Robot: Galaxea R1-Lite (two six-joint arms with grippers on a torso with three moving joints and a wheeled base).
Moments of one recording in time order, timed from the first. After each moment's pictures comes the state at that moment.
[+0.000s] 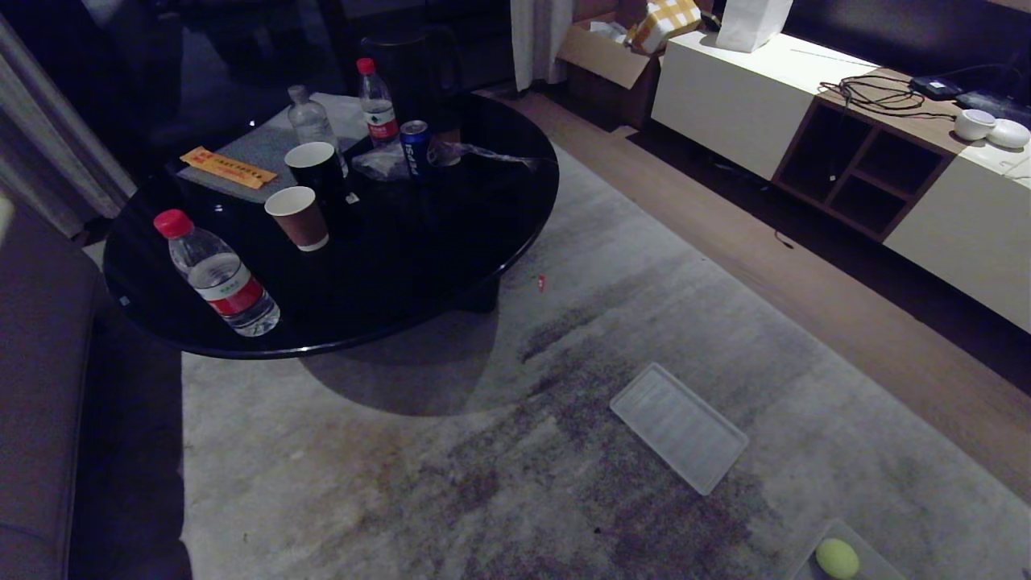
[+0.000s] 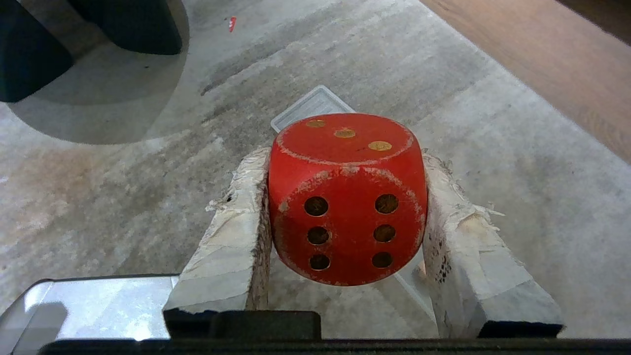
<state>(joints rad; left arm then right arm) -0.01 0.00 0.00 0.00 0.03 0.01 0.01 0.00 -0.08 0.20 -0.02 0.06</state>
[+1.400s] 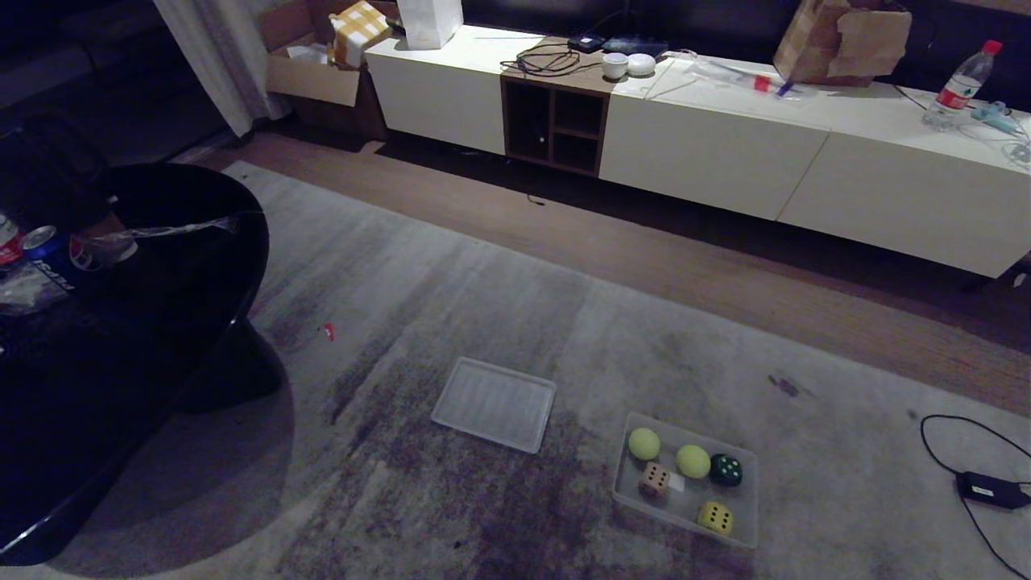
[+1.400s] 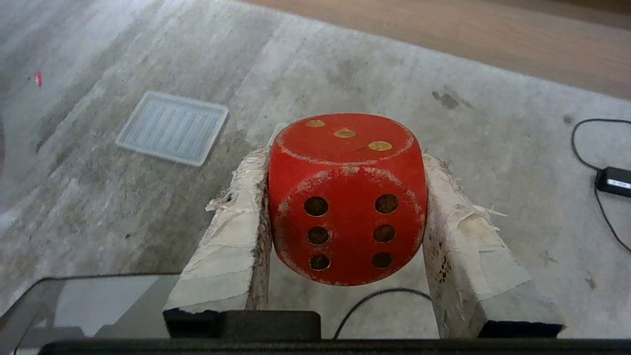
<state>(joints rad) -0.01 0.00 0.00 0.00 0.03 0.00 0.01 0.00 -0.08 0.20 -0.02 0.06</state>
